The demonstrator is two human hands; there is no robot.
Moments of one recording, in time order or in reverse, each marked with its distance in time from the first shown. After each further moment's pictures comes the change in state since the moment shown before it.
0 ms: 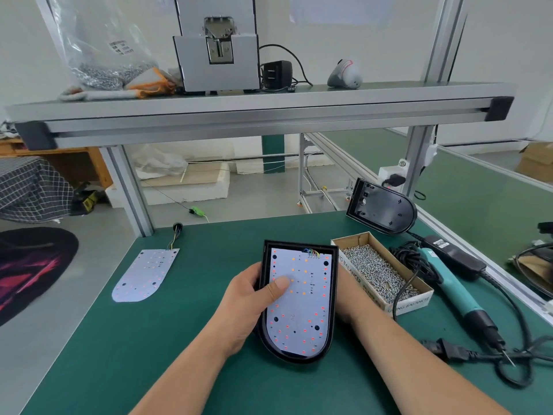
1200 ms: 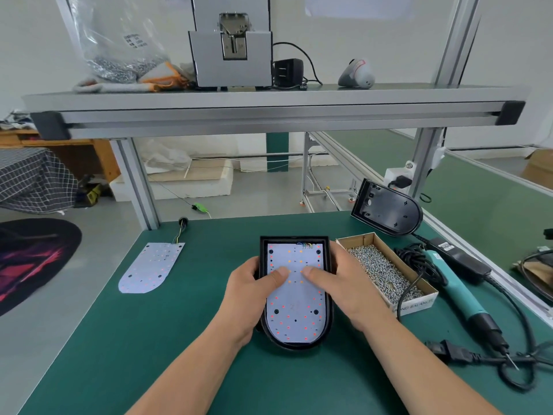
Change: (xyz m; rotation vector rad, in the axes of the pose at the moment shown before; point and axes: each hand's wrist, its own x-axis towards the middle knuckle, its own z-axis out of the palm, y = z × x) left_hand 0.004 -0.001 0.004 0.036 0.224 -0.019; right_hand -0.016 -0.002 -0.003 -0.196 0.107 -0.199
